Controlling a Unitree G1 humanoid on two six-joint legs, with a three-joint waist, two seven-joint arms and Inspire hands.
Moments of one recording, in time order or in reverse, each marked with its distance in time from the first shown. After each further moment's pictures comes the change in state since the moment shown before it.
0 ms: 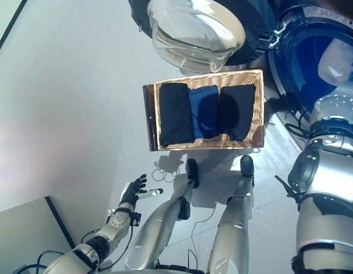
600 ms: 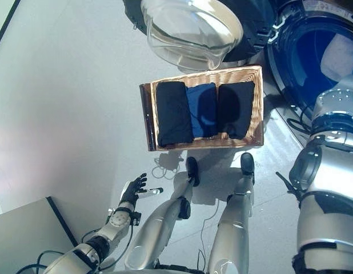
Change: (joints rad) left arm -0.001 0.000 0.000 0.000 0.000 -0.006 0.003; right arm -0.029 -0.001 0.003 0.007 -0.037 -0.002 -0.042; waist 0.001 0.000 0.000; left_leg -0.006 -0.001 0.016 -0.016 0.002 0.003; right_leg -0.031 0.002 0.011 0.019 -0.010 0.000
